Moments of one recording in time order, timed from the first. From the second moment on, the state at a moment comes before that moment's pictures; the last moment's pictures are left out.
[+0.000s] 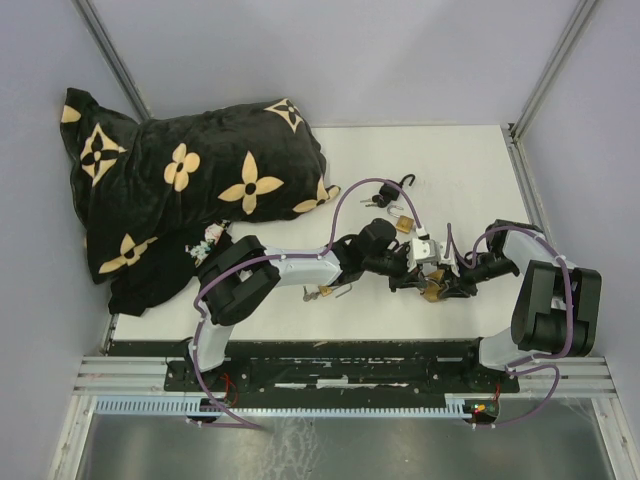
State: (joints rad) left arm -1.04 2.03 1.27 0.32 0.59 0.16; right arm -0.21 1.50 0.80 -1.12 -0.79 -1.80
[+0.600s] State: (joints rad) left arm -1.03 2.07 1.29 0.39 0.69 0.15; right arm -0.21 1.51 0.81 -1.13 -0.78 -1.79
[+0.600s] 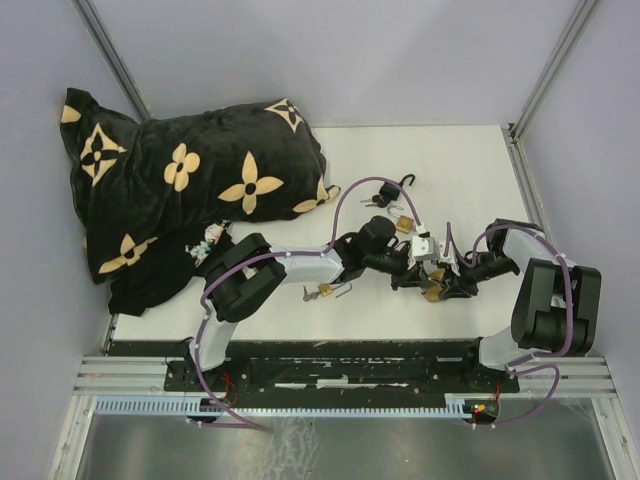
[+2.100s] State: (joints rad) left arm -1.02 2.14 1.27 0.58 0.74 0.01; right arm -0.21 1.51 0.81 -1.12 -0.77 -1.74
